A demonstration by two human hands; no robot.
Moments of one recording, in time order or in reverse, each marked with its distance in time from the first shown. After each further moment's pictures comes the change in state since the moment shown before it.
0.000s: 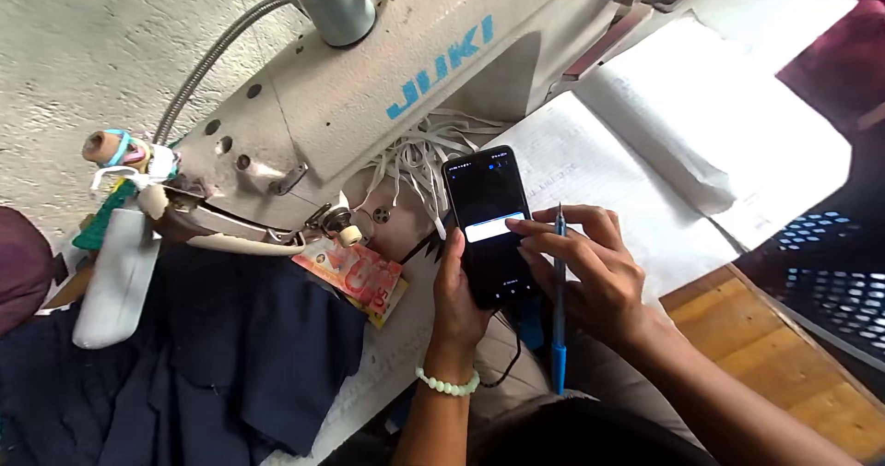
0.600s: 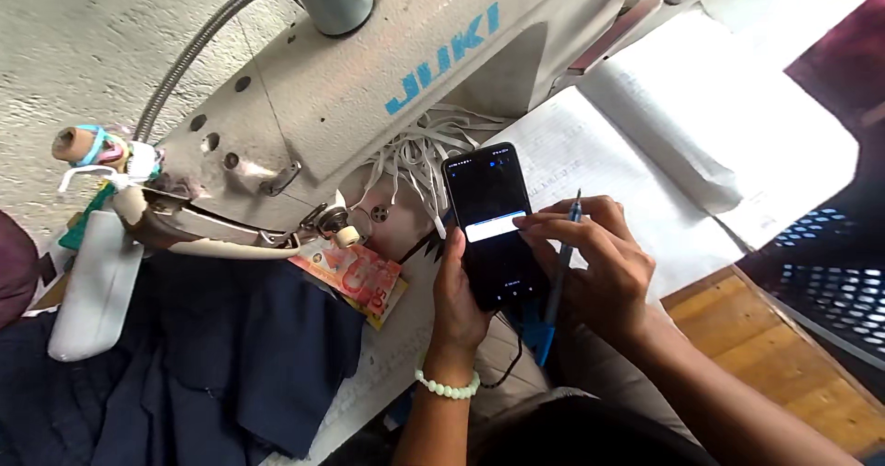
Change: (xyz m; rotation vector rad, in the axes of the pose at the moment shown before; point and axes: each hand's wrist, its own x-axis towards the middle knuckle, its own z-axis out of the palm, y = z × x) left_hand -0.001 0.000 0.000 0.023 0.018 -0.001; right_hand 0.006 0.002 0.003 0.025 0.048 0.087
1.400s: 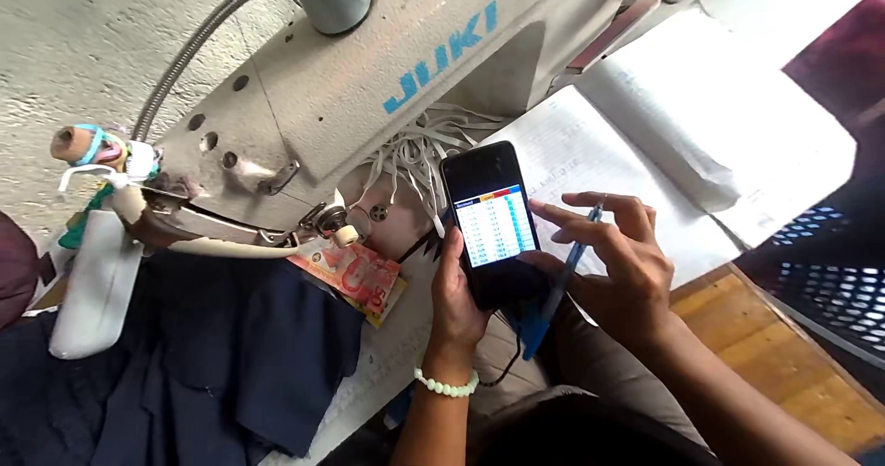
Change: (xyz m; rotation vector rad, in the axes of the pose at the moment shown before) left_hand 0.001 -0.001 -0.001 -0.020 -0.018 0.027; right_hand -0.006 0.003 -0.018 -0.097 -0.070 0.037
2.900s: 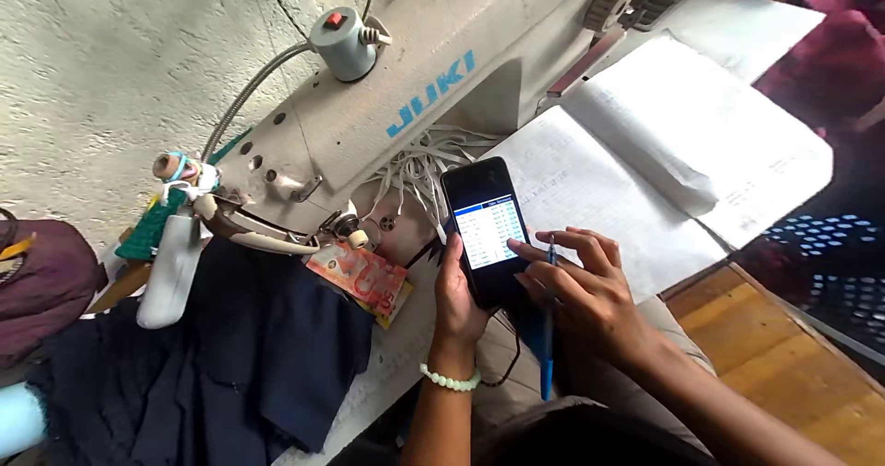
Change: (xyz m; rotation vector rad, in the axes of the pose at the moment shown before) left_hand 0.002 0.000 0.002 0.009 0.018 -0.005; right_hand -0.025 -0.005 0.005 -0.088 -0.056 -0.160
